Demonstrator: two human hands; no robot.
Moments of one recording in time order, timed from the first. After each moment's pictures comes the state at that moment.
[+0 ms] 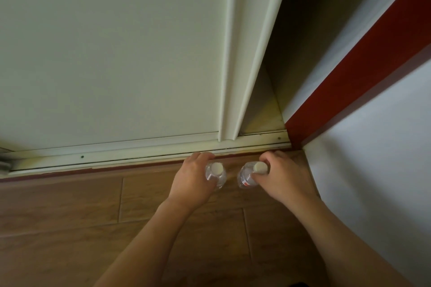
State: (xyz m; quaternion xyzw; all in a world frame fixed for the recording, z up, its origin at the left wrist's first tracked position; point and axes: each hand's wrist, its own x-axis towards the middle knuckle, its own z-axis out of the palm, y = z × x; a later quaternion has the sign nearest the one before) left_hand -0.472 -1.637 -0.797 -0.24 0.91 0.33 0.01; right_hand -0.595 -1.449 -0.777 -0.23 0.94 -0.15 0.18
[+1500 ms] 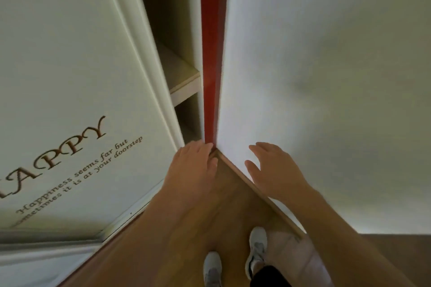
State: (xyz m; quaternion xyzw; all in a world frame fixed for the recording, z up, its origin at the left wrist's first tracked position) left_hand -0.310 -1.558 -0.049 0.07 0.97 0.24 0.07; right_hand -0.297 -1.354 -0.045 -0.02 0.99 -0.11 0.07
